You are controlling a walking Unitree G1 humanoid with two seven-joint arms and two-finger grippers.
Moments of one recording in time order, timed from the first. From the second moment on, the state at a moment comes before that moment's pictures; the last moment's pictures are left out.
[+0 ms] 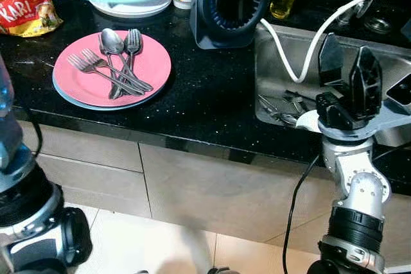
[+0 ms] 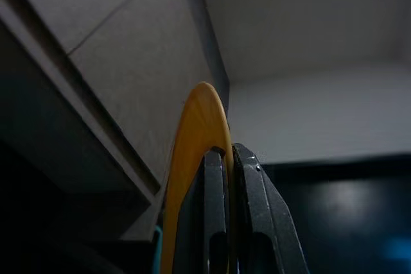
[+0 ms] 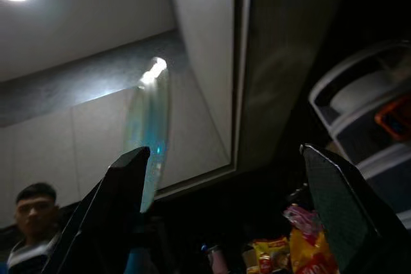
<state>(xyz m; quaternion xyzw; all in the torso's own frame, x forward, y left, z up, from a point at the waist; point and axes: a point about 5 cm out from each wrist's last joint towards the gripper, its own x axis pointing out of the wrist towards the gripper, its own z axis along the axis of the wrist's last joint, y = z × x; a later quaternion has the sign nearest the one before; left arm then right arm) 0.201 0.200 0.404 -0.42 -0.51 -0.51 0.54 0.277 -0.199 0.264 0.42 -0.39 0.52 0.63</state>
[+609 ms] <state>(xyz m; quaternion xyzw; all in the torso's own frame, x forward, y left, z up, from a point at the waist) 0.241 0.180 0.347 -0.60 -0.39 -0.49 0.50 0.260 -0.140 0.280 0.33 -0.32 0.62 0.63</state>
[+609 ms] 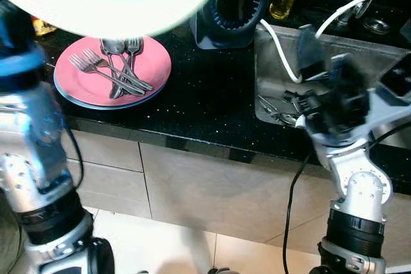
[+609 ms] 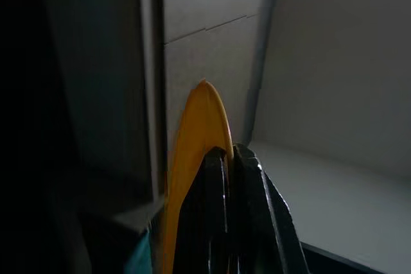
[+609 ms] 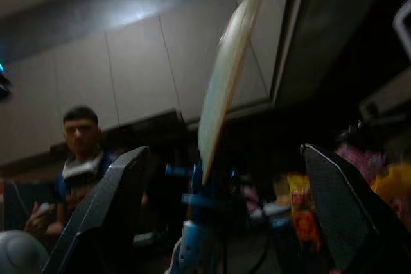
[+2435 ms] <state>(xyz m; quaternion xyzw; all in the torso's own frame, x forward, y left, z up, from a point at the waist) 0.255 0.148 0.282 -0.56 -0.26 -0.52 0.60 0.250 -0.123 0.270 0.31 -0.27 0.64 0.64</state>
